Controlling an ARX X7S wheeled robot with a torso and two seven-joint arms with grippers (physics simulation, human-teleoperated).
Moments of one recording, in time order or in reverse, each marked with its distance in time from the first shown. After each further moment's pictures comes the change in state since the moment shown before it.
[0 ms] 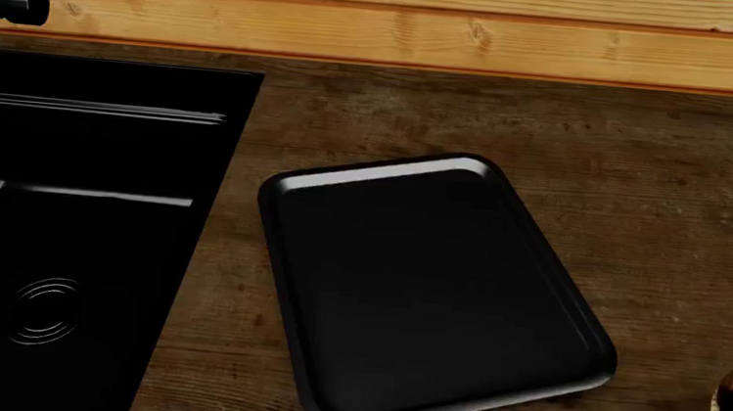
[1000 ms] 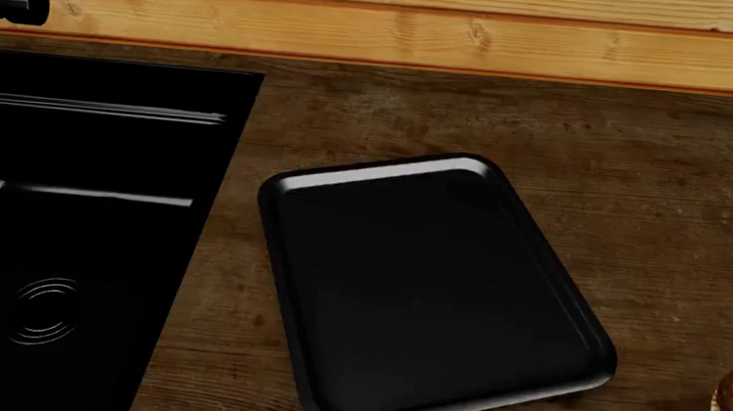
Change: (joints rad) left arm -0.001 -0.003 0.012 -0.001 -0.006 0.002 -0.006; right arm 0.401 0.029 -0.097 -0.085 0.013 0.024 -0.014
